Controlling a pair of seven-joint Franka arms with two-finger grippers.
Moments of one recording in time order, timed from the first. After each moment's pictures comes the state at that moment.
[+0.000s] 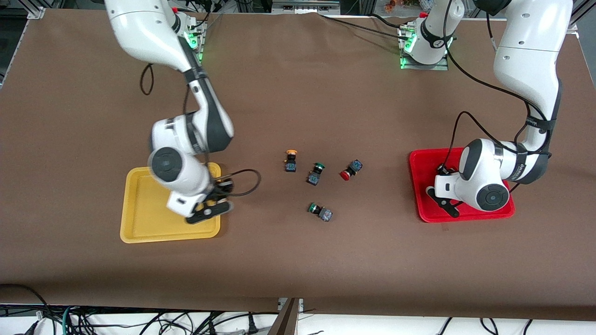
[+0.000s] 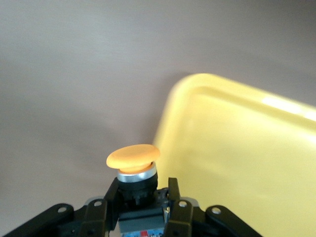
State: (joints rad) left arm 0.00 0.68 -0.08 -1.62 0.16 1.87 0.63; right arm 0.57 0.73 -0.33 -1.40 0.26 2.07 -0.22
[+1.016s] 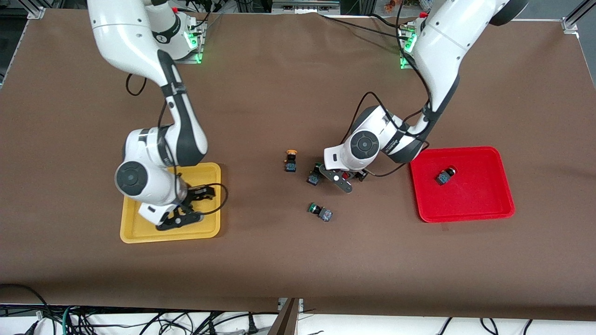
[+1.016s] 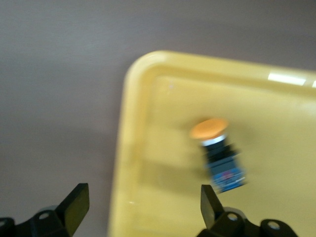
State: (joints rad) left arm -0.27 0.75 -0.32 -1.73 0.14 2.31 0.03; right arm 0.57 0.73 -0.32 -1.42 0.32 2.04 0.00
